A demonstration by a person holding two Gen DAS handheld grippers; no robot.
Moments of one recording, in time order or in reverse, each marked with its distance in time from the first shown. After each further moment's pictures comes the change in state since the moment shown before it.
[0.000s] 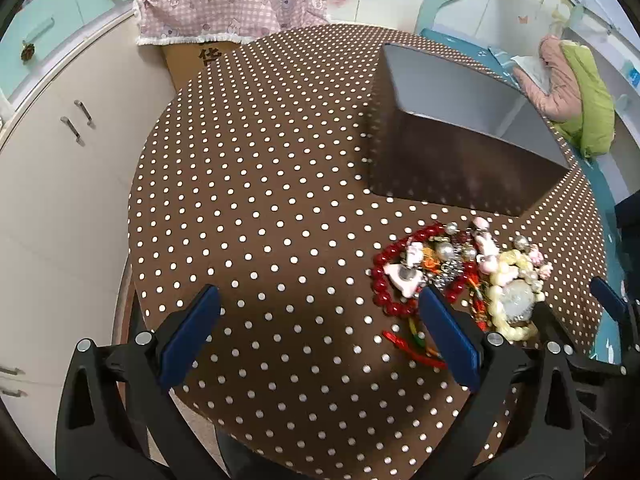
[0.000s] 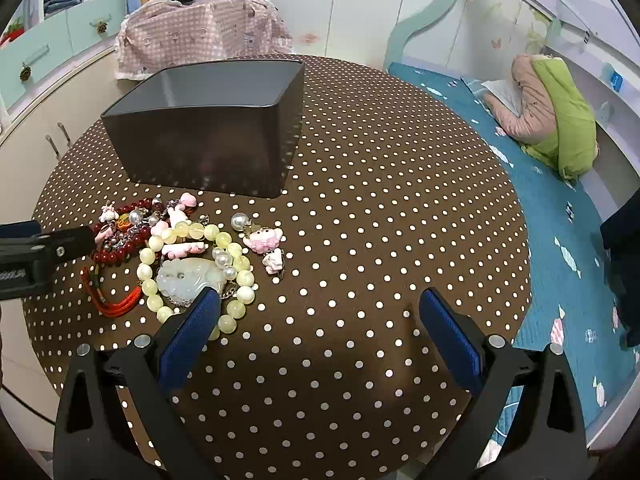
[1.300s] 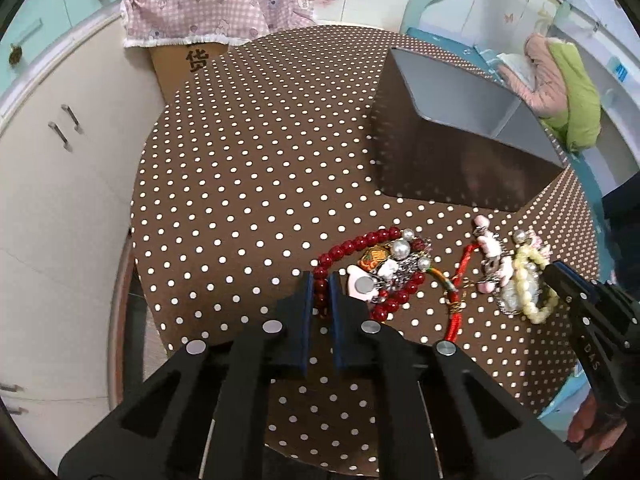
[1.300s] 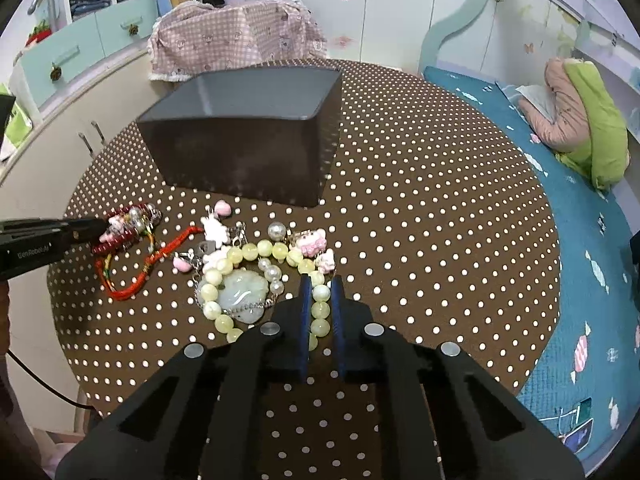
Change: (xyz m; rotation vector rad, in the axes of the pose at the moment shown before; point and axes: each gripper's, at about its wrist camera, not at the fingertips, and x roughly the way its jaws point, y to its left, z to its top) left arm -0.007 0.013 -0.001 0.030 -0.016 -0.074; right arm 0.000 0.003 0.010 -0.030 -0.012 0.140
